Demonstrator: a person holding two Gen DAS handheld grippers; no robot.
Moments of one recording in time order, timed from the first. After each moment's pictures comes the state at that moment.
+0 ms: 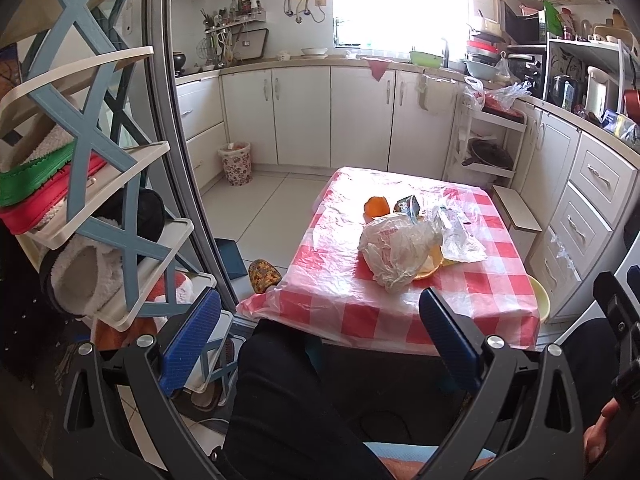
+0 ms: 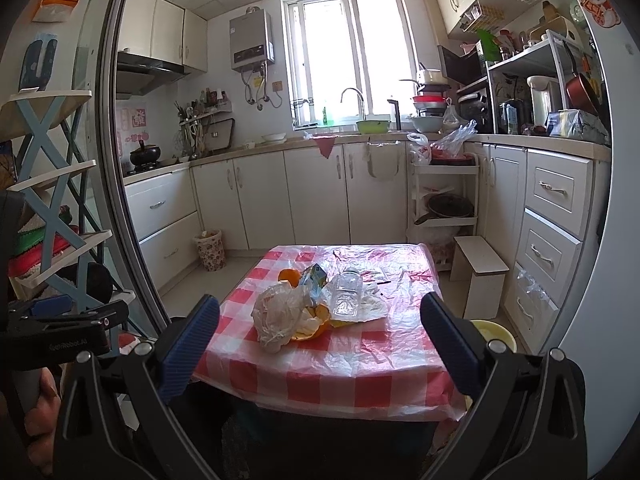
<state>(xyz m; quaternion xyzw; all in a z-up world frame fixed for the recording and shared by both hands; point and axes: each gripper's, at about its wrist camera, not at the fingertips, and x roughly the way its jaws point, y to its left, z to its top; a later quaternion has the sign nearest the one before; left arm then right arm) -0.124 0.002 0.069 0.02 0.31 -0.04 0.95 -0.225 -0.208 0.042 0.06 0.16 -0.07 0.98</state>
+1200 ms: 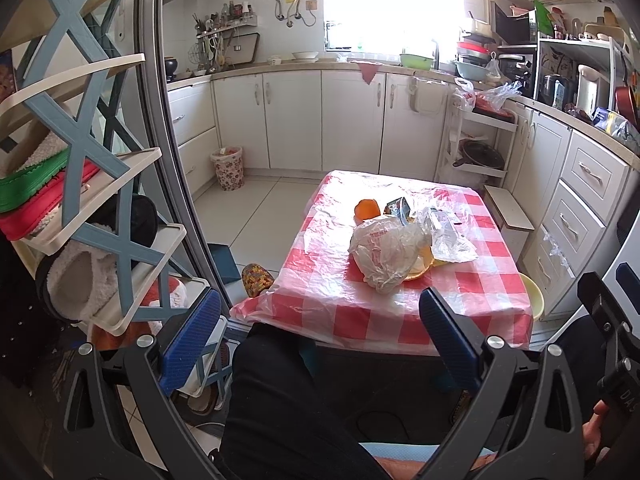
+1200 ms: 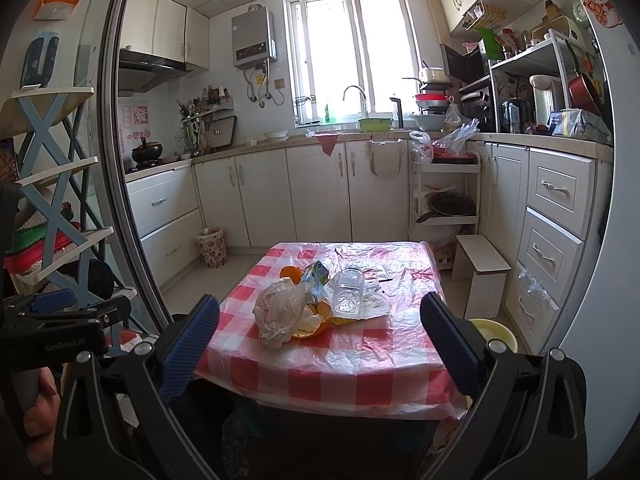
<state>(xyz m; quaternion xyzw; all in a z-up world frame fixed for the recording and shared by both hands) -0.132 -0.006 0.073 0.03 0.31 -0.05 0.95 -0.225 -0.205 0.041 0.05 0.16 -0.07 0.98</state>
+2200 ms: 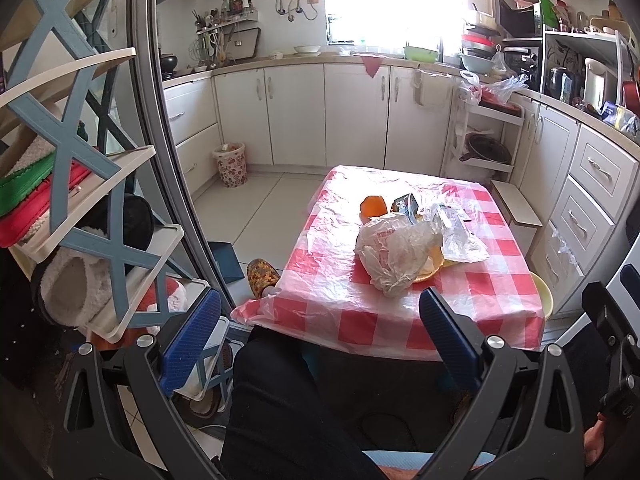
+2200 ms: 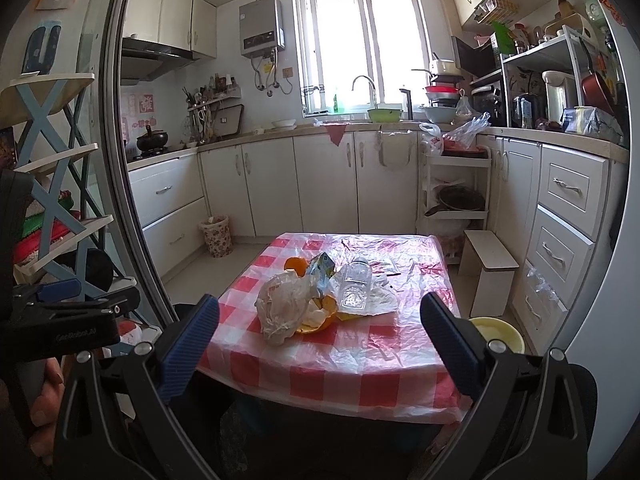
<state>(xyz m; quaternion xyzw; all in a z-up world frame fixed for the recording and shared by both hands) -0.106 -0.012 0.066 0.04 0.32 -0.04 0.95 -0.204 -0.205 0.032 0.03 0.17 -0.05 0.98</state>
